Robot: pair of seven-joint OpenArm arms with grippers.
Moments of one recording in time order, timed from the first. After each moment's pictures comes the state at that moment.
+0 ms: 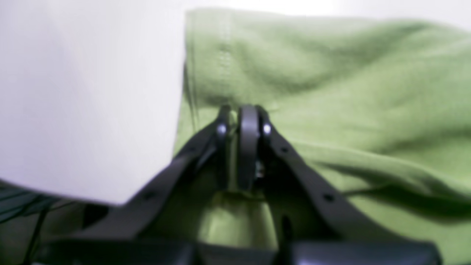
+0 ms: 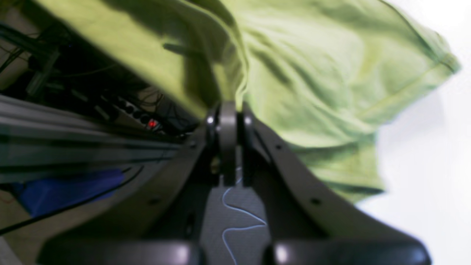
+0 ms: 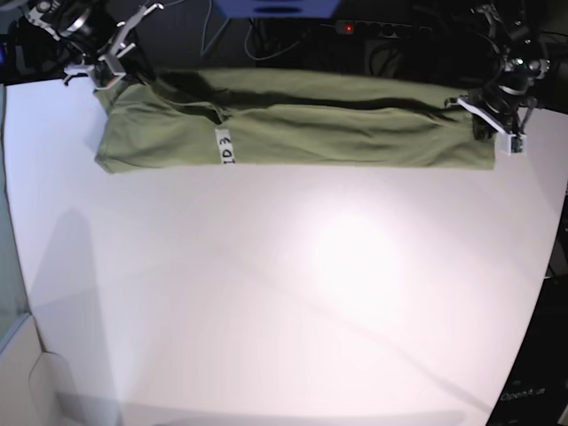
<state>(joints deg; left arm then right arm) 20.9 -5.0 -37.4 89.0 -5.5 -32.1 30.7 -49.6 15.6 18.8 110.1 7.4 40.8 -11.9</state>
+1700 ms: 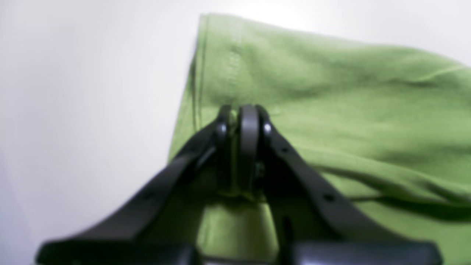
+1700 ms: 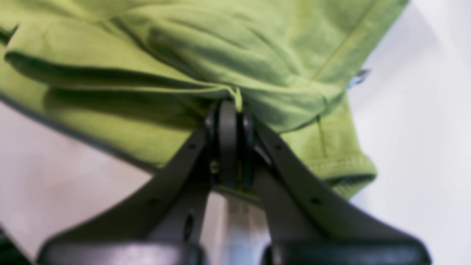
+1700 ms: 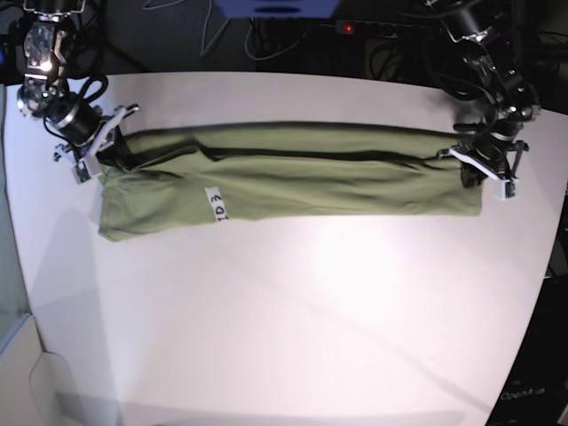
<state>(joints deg) 6.8 -4.0 -37.3 77.3 -3.3 -32.1 27.8 -17.0 18.2 18.9 79.2 8.7 42.7 -17.9</state>
